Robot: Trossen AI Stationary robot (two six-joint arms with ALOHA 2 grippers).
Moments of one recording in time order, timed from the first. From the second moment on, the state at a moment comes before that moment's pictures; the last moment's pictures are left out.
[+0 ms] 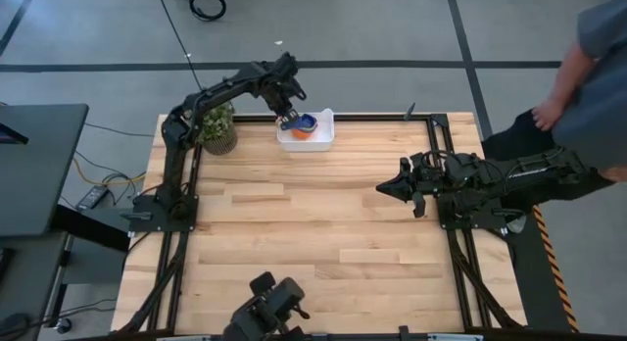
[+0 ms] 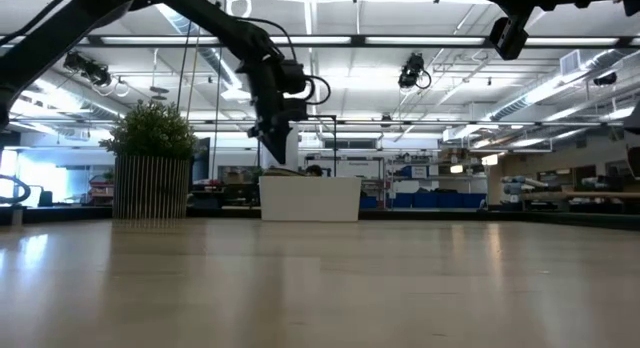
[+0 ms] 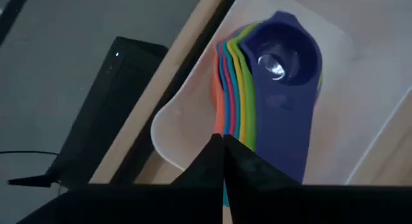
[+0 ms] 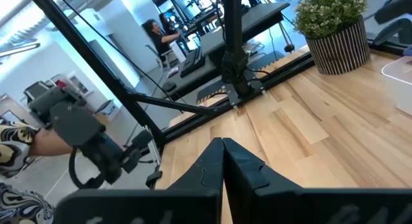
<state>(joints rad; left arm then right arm) 0.76 2.09 1.88 -0.99 0.03 0.20 0.14 0.64 0.51 0.06 0.08 0.55</state>
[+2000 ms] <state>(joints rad) 0.68 1.93 2.29 -1.25 0.28 0.15 0.14 0.64 0.51 0.07 0.08 0.52</state>
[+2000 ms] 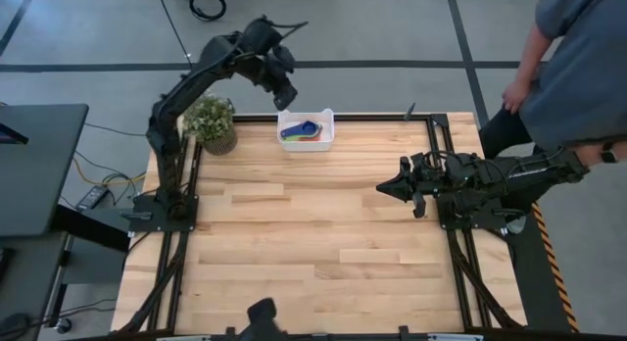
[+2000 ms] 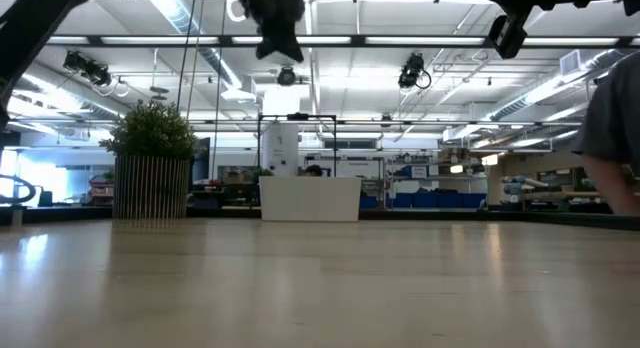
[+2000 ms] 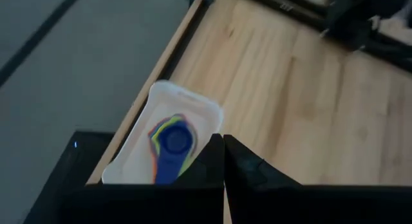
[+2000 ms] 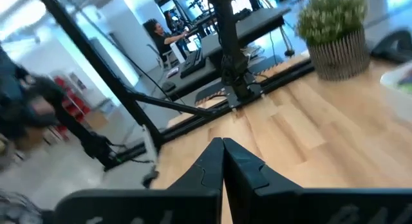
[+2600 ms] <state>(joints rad) 0.61 1.58 2.28 -1.32 0.28 0.10 0.14 0.53 0.51 0.22 -0.06 0.30</state>
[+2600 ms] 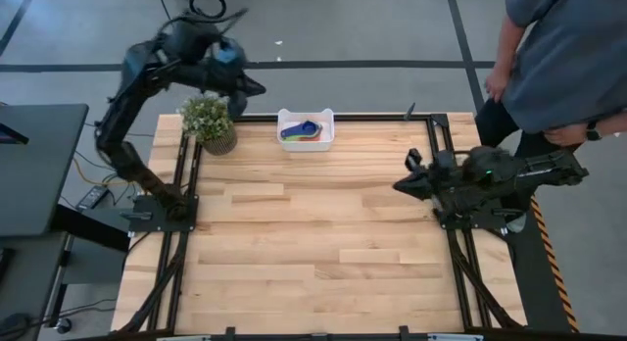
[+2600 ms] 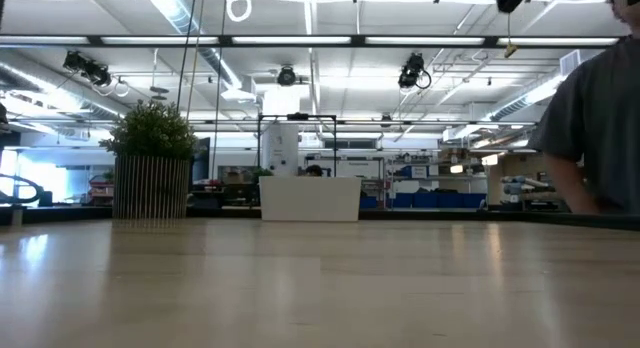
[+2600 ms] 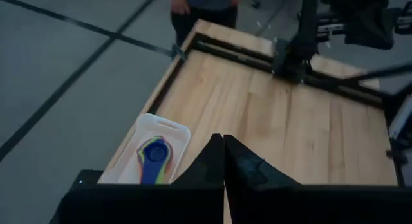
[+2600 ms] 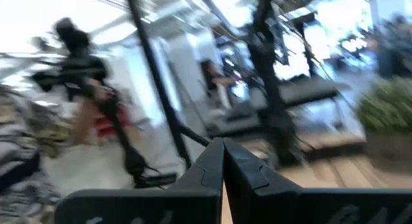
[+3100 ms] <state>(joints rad) 0.47 1.38 2.28 -1.40 -0.04 -0.08 0.14 0.06 0.51 -0.13 -0.07 0.31</state>
